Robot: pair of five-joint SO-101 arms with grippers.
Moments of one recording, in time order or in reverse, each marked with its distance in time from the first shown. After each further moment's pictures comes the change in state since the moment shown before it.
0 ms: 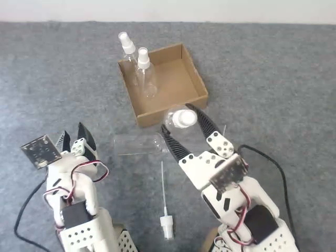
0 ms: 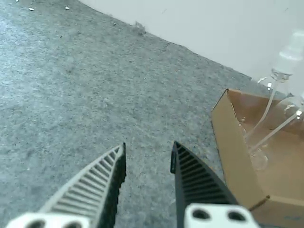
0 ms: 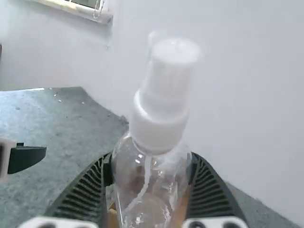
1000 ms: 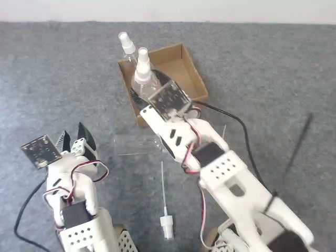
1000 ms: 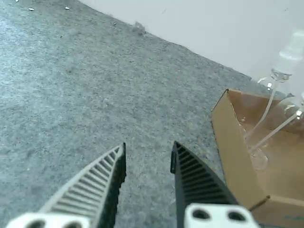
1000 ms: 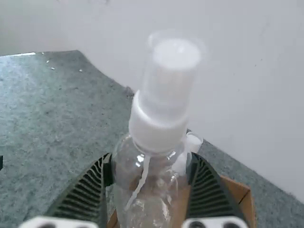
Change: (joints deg) left arm 0.0 0.0 0.0 0.0 0.0; right arm -0.1 64.4 -23.5 -29.3 -0.1
